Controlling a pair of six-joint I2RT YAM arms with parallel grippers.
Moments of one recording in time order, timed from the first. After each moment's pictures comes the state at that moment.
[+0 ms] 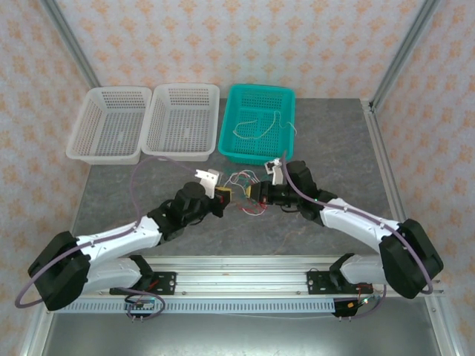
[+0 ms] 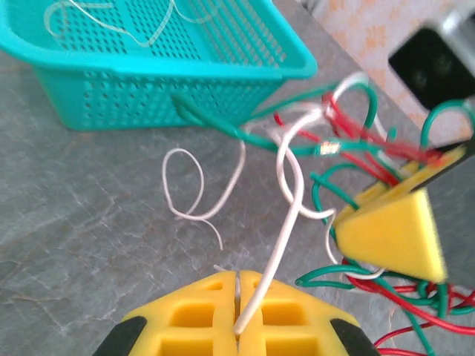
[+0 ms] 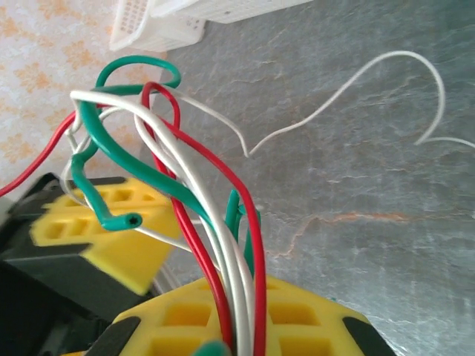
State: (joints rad) left arm -0.76 1.10 0.50 0.19 -0.09 -0.47; right arm 0.61 1.25 0.61 0.07 -0.47 0.76
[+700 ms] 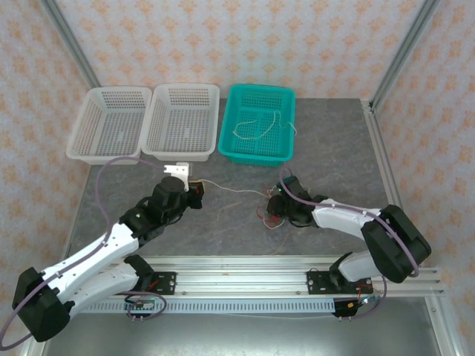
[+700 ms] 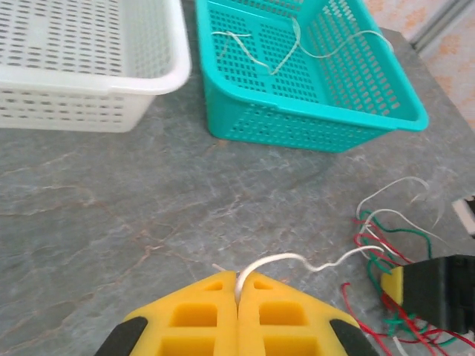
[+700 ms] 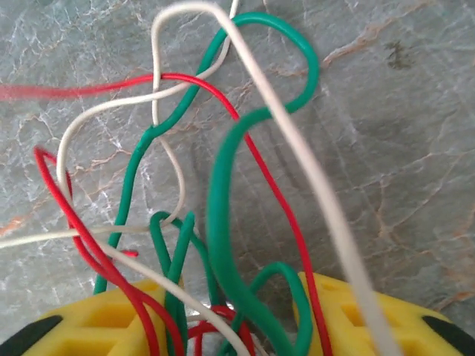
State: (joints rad) left arm -0.63 0.90 0.58 -0.21 -0.17 -0.53; right arm 0.61 1.39 0.56 -0.17 -0.02 0.81
